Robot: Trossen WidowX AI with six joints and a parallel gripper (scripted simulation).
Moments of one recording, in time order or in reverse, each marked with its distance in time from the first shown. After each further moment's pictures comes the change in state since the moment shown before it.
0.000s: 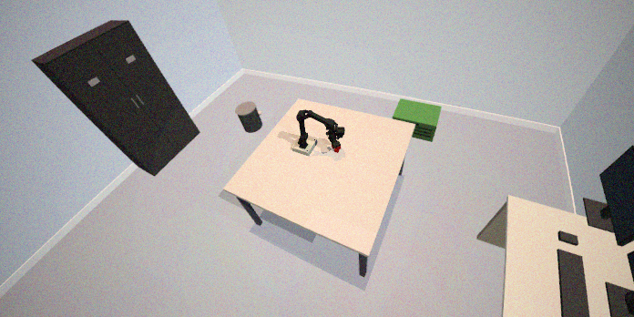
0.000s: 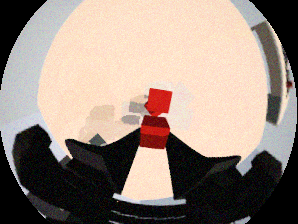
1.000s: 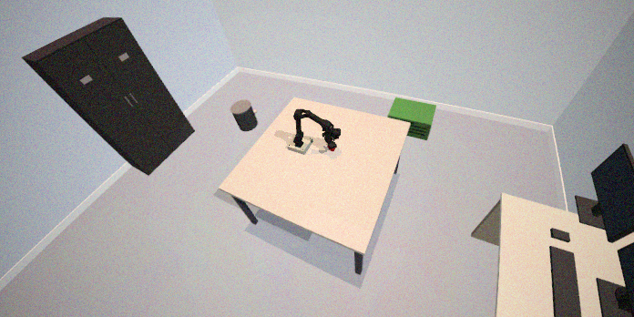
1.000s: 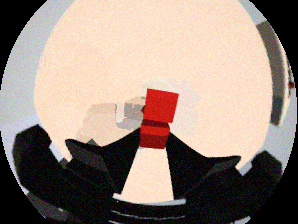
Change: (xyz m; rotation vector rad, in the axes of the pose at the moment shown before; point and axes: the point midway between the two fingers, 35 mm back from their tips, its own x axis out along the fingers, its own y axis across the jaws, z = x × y) arm 0.030 -0.001 0.001 -0.001 0.001 0.001
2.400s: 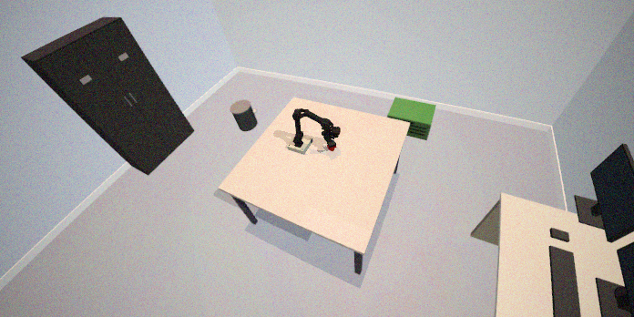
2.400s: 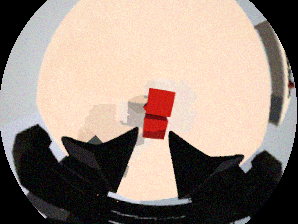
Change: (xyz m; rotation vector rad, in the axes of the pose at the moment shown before) arm -0.016 0.001 -0.001 0.001 0.007 0.005
